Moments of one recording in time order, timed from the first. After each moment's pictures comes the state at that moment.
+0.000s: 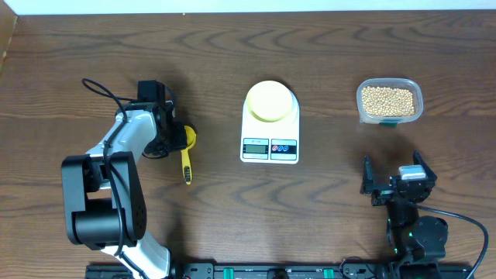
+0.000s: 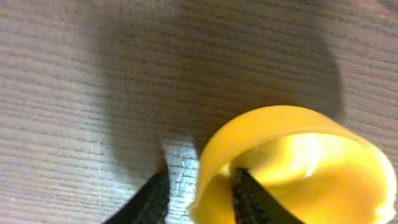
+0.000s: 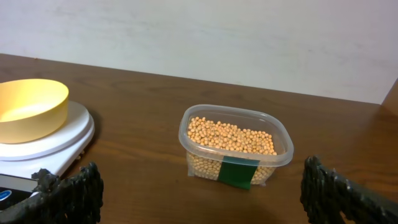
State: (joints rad) left arm 0.06 1.83 1.06 -0.67 0.05 -0.14; right arm 0.07 0.01 0.01 -0.07 0.01 -0.10
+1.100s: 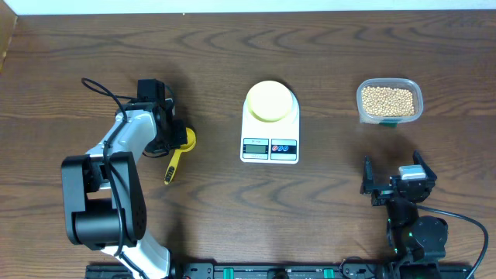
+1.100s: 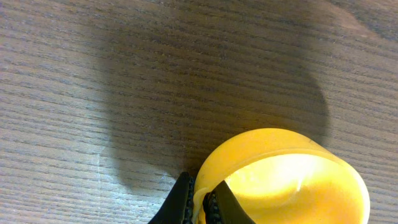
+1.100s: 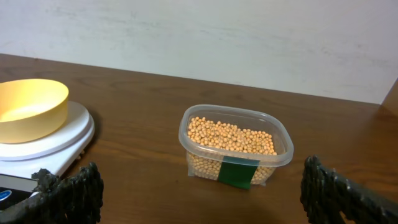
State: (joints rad) left arm 0.06 1.83 1.07 -0.65 0.05 -0.15; right arm 0.07 0.01 0.01 -0.07 0.01 -0.10
